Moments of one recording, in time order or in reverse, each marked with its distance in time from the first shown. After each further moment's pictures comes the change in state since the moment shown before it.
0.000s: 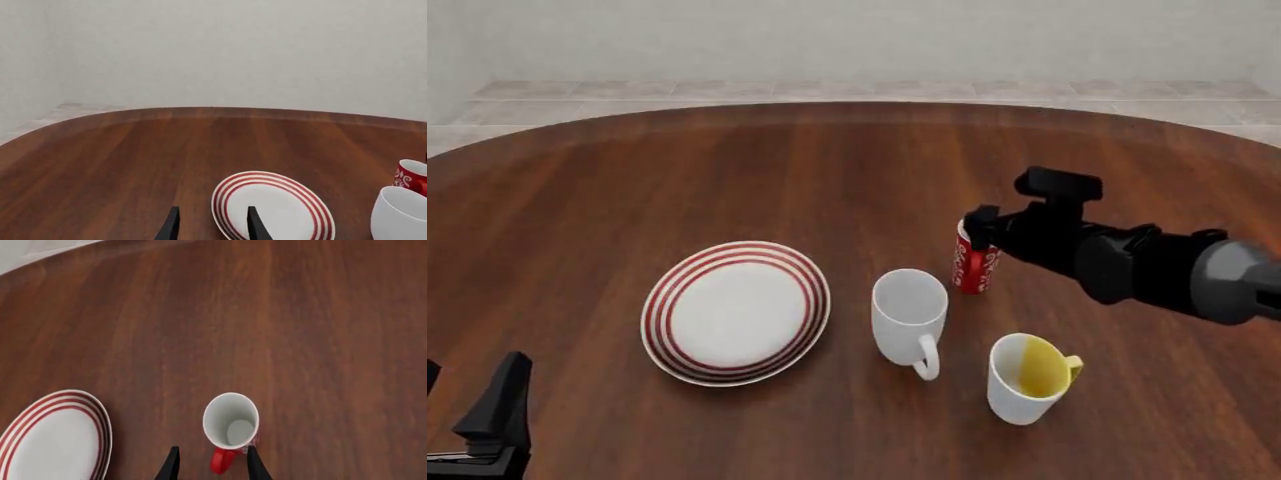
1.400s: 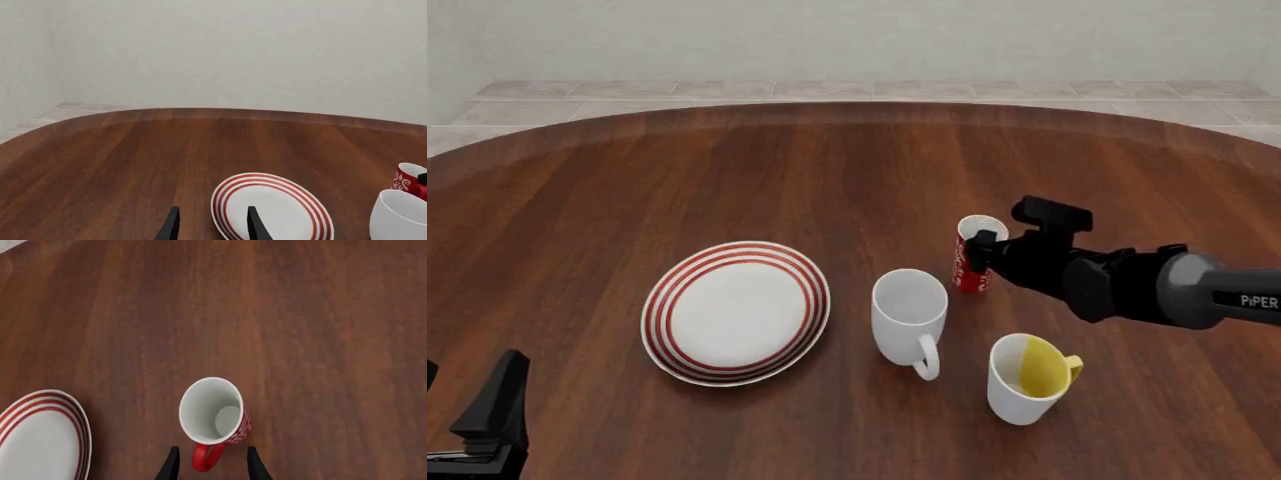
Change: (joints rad) left arm 0.004 0.000 -0.006 0.002 -0.012; right arm -0.020 0.109 0.040 -0.072 0.077
